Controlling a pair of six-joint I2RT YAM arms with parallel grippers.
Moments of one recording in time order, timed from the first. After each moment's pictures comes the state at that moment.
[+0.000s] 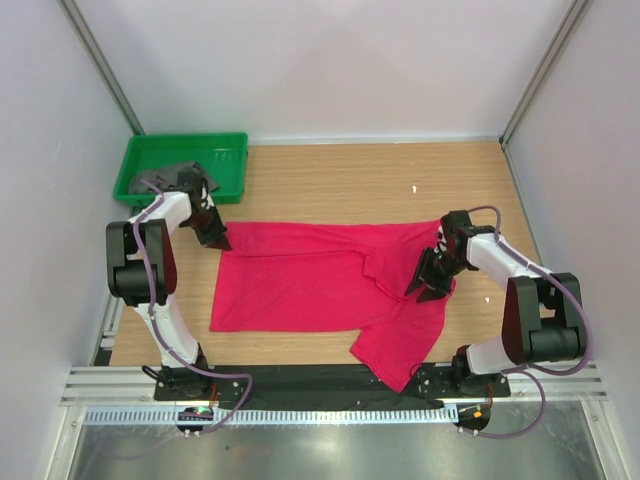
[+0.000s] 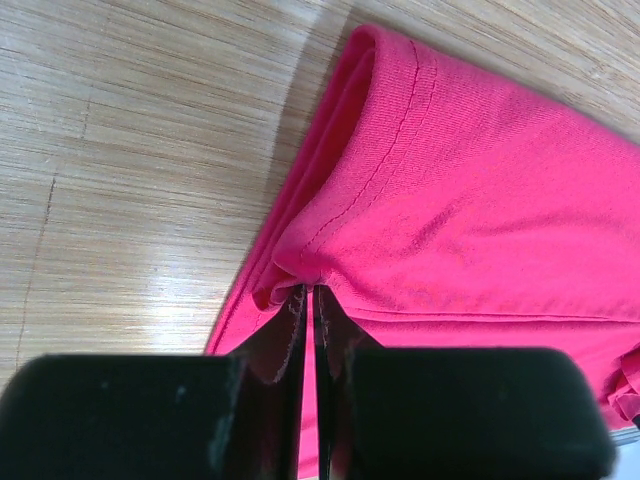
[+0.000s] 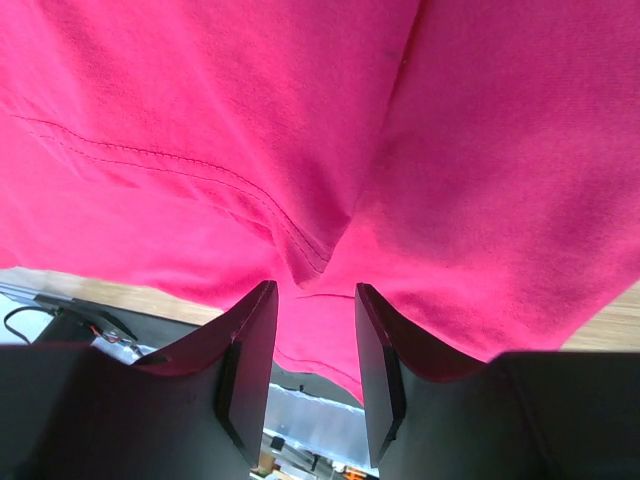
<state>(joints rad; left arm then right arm) 0.06 1.89 1.28 -0.70 0.23 -0.39 0.07 1.44 0.80 -0.80 -0.37 0.50</state>
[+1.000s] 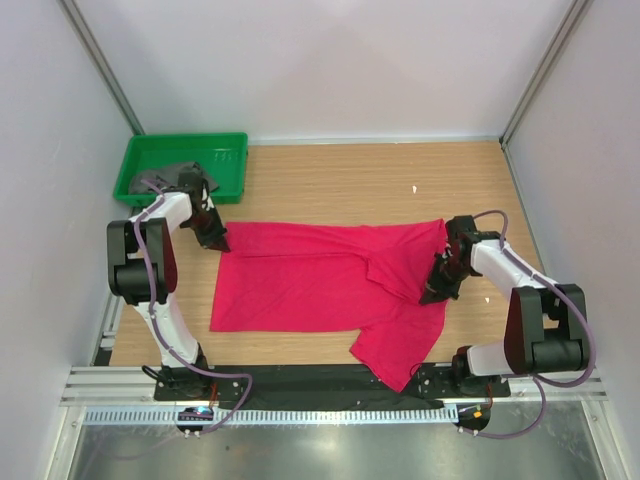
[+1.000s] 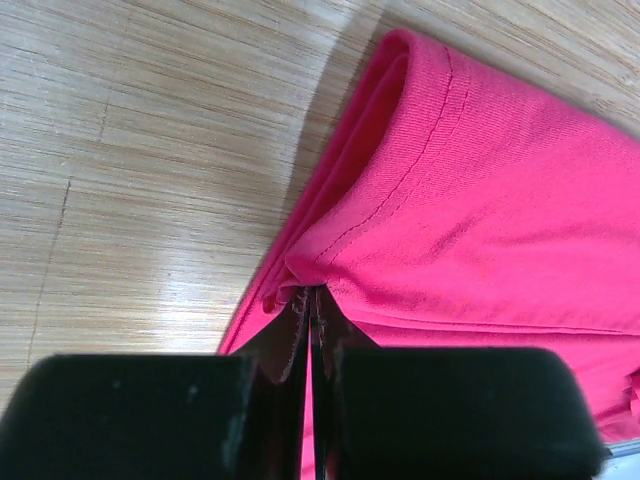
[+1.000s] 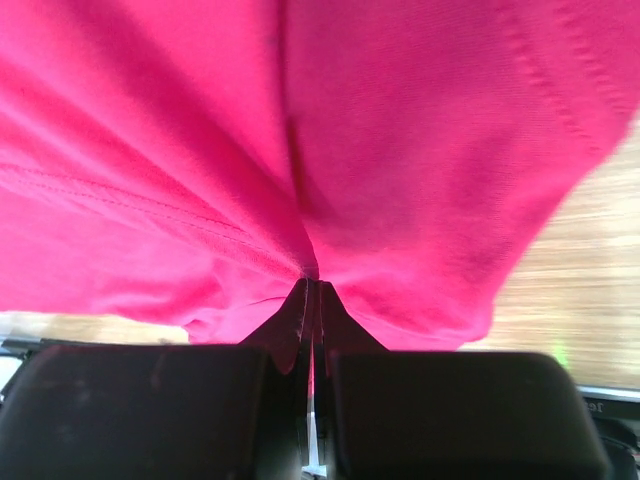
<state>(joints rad) 0.06 1.90 1.27 -0.70 0.20 -0.39 0.06 1.39 0.76 -0.82 -0.26 0.52</state>
